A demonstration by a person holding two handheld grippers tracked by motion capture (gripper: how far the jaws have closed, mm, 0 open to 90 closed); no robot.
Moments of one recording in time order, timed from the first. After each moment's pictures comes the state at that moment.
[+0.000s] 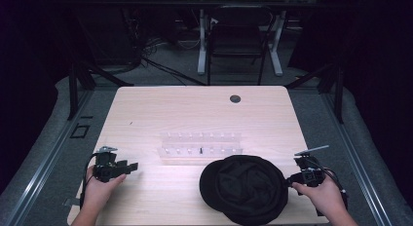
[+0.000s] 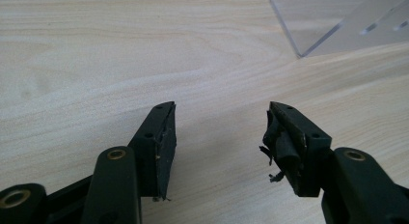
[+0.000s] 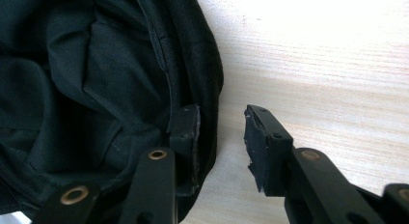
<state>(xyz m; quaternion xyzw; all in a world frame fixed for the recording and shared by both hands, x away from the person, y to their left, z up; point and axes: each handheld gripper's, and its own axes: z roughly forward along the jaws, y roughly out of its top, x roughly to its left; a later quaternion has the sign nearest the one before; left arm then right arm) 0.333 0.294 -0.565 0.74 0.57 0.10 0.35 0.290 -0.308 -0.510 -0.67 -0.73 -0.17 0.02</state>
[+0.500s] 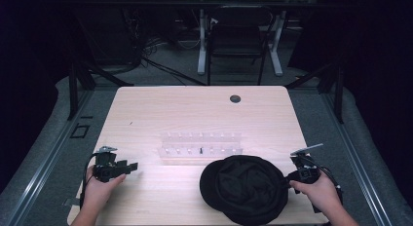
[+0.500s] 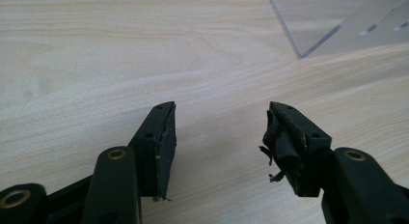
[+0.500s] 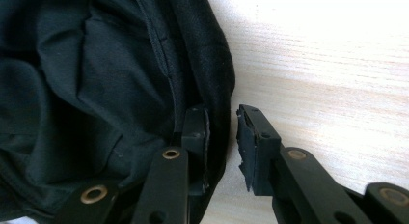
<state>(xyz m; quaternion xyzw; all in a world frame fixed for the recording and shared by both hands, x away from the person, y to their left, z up) 0.333 0.294 -0.565 0.74 0.57 0.10 0.35 0.304 -0.306 -0.524 -0.67 -0.73 -0.15 0.06</state>
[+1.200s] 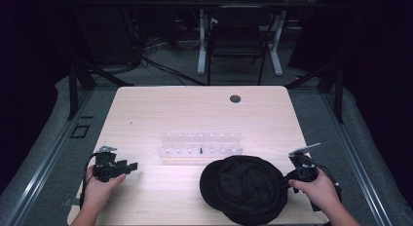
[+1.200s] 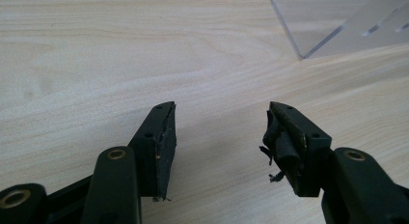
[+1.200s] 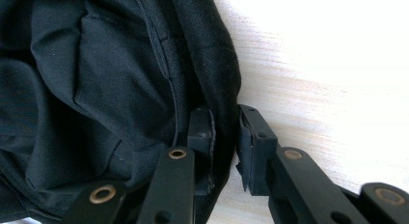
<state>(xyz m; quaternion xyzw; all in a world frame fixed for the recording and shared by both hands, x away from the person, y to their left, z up) 0.334 0.294 -0.565 0.74 0.57 0.10 0.35 0.310 -0.306 -0.530 -0.67 -0.72 -0.15 0.09</state>
